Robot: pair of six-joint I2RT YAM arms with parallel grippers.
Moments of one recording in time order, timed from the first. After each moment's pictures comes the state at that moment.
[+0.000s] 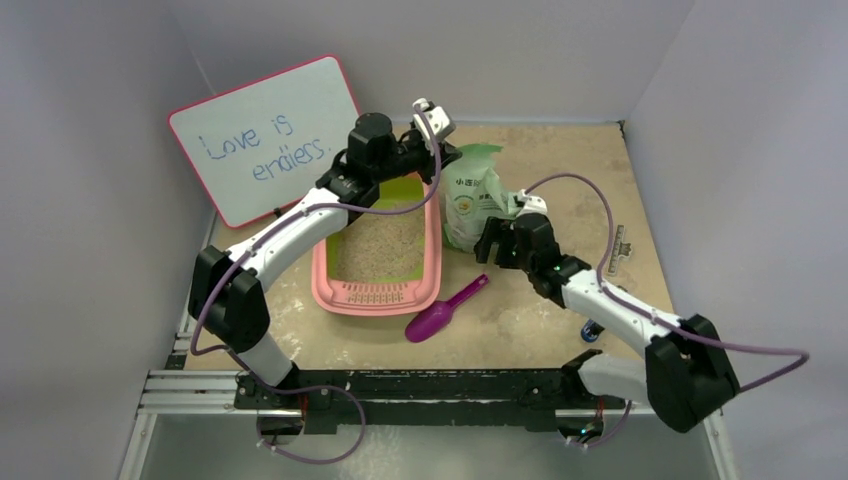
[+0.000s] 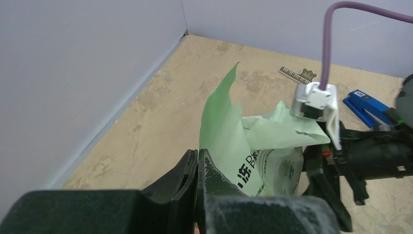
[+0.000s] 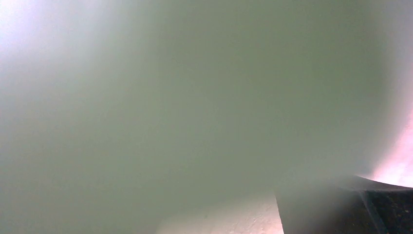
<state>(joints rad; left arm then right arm) -0.60 1.64 1.43 0.13 0.47 0.16 0.51 1.24 0.64 -0.07 0.18 0.50</state>
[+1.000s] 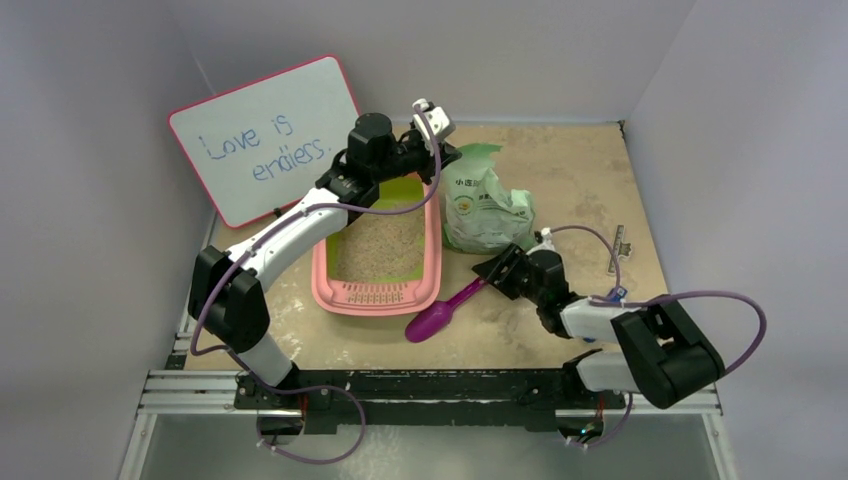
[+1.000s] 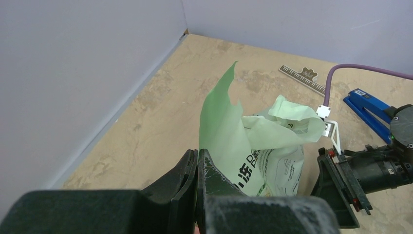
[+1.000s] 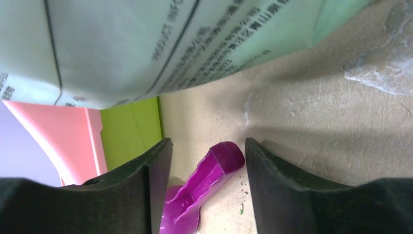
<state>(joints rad) -0.60 1.64 1.43 0.12 0.47 0.16 0.41 1.32 0.24 0.55 -0.13 1.01</state>
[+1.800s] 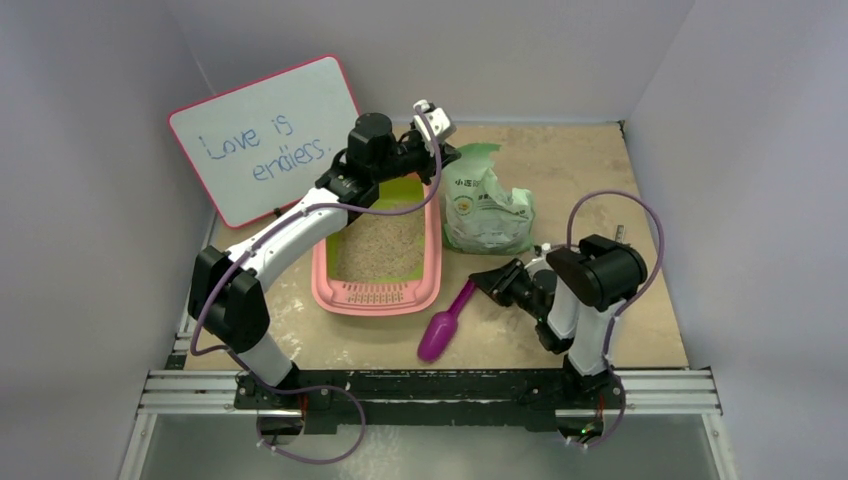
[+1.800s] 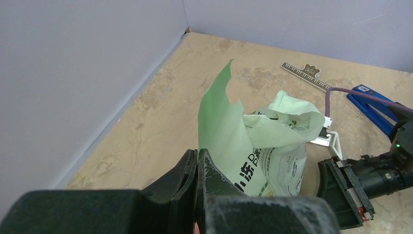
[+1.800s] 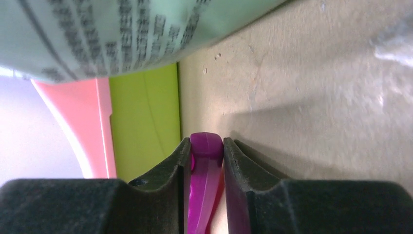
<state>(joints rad) -0.60 1.64 1.43 0.11 0.47 0.19 0.40 1.94 0.08 1.52 -0.25 1.19</state>
